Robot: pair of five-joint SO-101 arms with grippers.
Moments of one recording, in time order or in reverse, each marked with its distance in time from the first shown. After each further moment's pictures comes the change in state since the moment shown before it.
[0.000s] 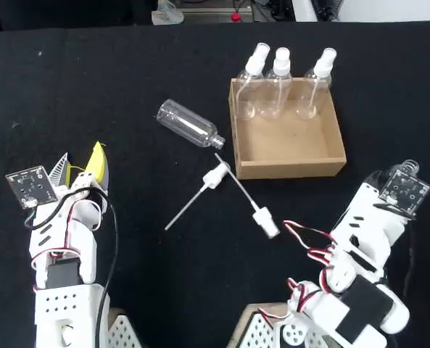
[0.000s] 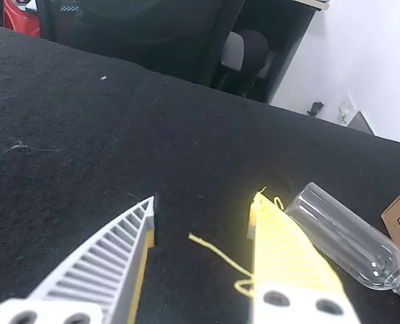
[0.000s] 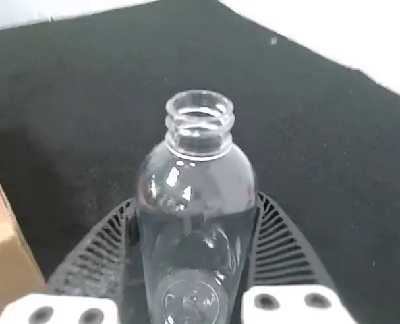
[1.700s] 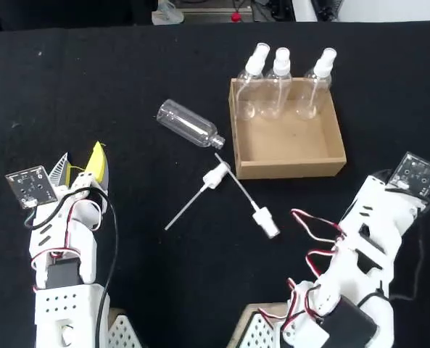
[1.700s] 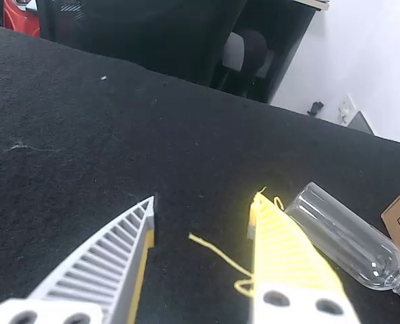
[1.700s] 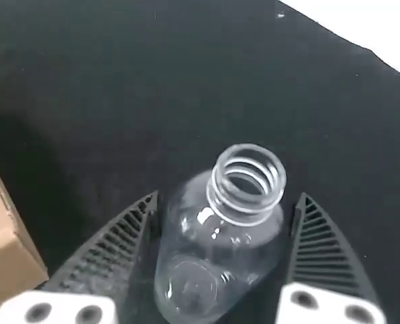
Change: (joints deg) left arm 0.0 0.0 0.0 0.0 0.0; right arm -0.2 -10.7 -6.1 24.4 -0.1
